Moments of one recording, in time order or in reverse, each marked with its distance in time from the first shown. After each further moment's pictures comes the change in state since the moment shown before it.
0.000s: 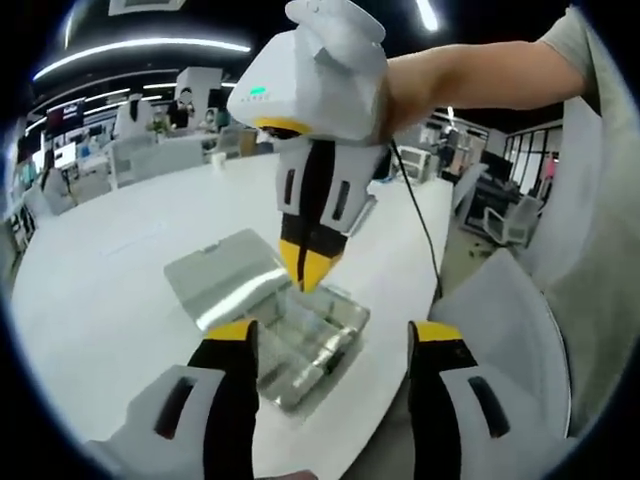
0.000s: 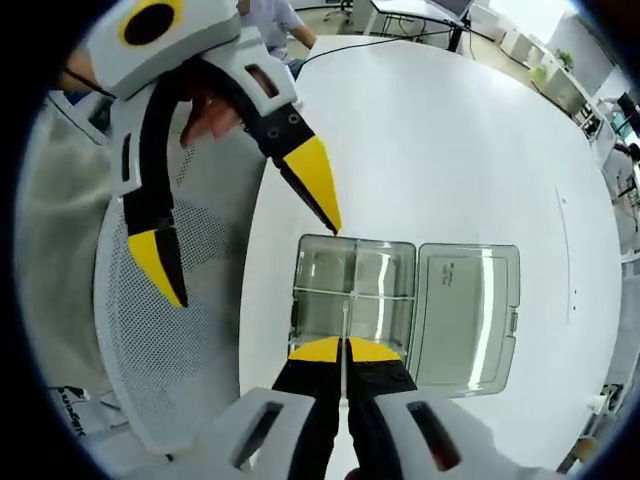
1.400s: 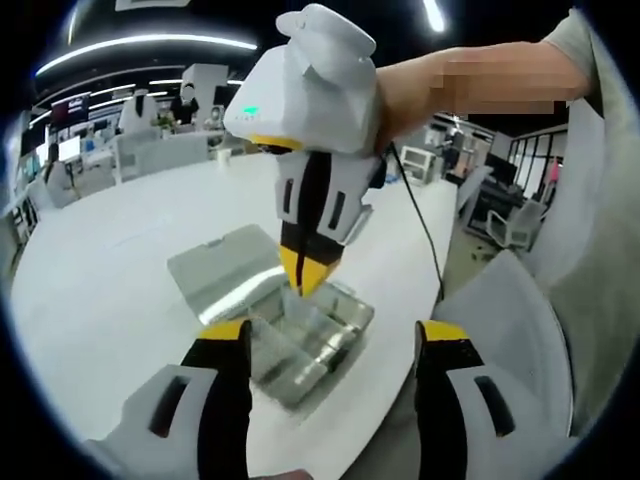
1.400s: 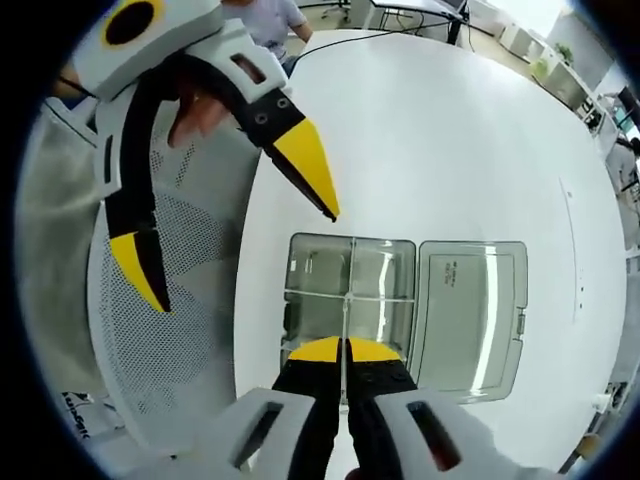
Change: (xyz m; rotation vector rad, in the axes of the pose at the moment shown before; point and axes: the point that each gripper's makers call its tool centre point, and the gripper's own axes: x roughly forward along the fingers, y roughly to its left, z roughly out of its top) left arm 0.000 0.006 -0.003 -0.020 0.005 0.012; right arm 0.013 -0.007 -0.001 0.017 0.011 0.016
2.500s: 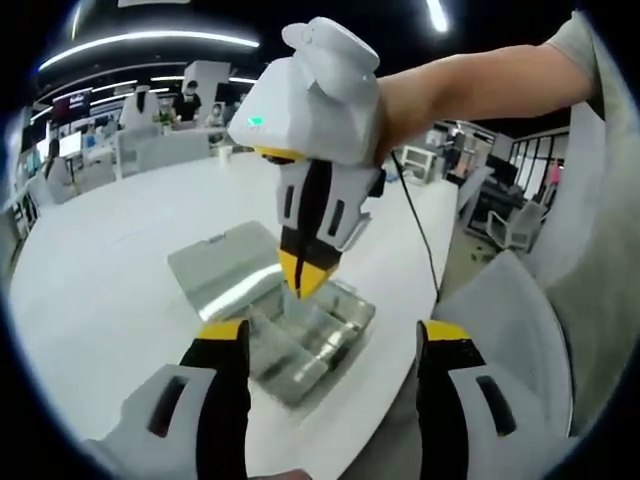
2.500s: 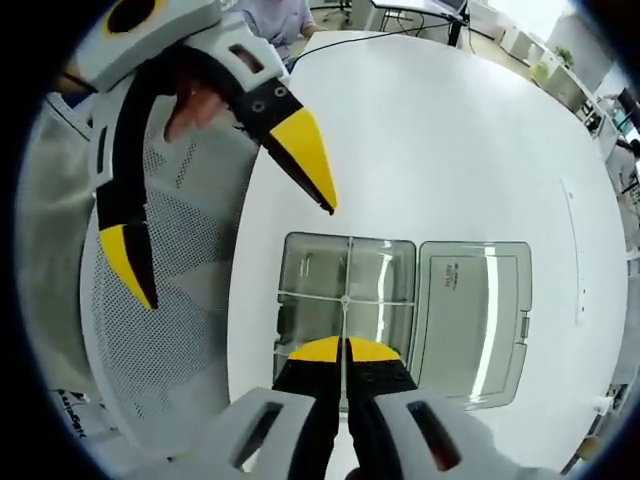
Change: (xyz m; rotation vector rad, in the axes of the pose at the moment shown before) left arm 0.002 -0.001 -0.003 -0.012 0.008 0.000; right arm 0.008 0.000 -0.004 0.000 -0.021 -0.004
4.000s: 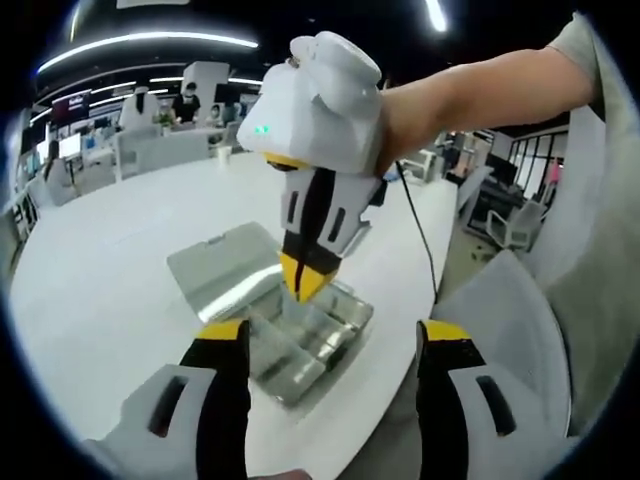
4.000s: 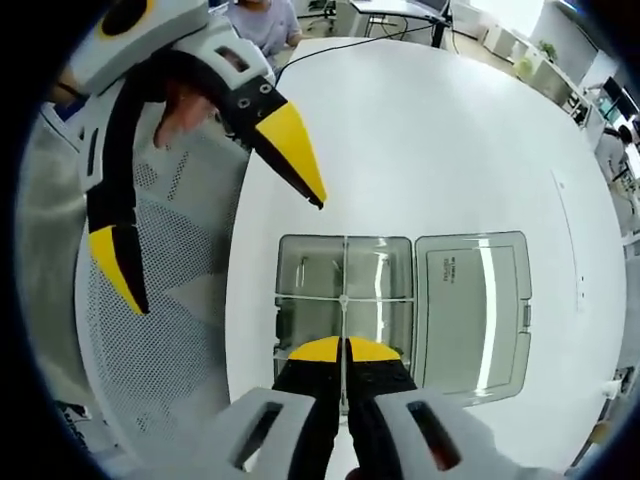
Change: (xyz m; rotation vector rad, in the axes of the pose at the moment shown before) left arm -0.001 -0.001 0.001 0.006 0.000 -0.001; right arm 0.002 -0.001 -0.001 0.048 -0.037 -0.029
